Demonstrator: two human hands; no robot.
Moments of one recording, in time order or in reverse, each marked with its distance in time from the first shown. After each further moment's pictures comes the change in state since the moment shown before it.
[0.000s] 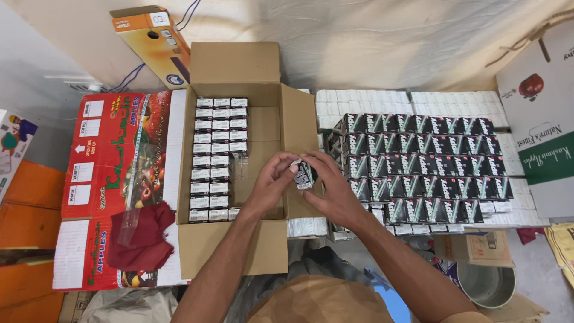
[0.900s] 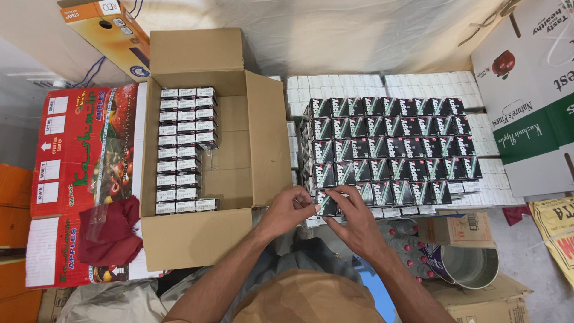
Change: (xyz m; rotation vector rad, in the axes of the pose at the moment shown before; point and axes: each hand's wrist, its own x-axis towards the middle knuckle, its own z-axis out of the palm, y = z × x) left_hand -0.044 -0.073 0.092 0.435 -0.126 -0.324; right_hand -0.138 0.047 -0.057 -0.217 0.076 0.177
